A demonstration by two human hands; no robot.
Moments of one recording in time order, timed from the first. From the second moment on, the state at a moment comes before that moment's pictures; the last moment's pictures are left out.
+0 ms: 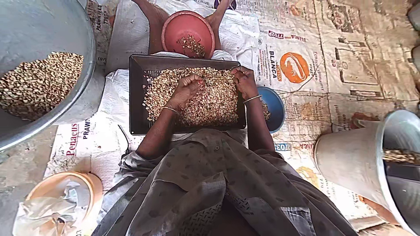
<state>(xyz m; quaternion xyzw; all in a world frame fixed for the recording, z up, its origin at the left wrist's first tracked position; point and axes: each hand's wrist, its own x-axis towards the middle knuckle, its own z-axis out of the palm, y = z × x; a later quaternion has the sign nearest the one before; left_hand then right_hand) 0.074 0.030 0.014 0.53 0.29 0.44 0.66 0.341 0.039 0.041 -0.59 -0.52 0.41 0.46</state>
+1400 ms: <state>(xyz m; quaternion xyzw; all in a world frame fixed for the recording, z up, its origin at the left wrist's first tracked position) 0.039 0.050 0.017 0.18 0.15 0.64 0.73 0.240 0.039 0.020 -0.62 -0.75 0.21 0.08</state>
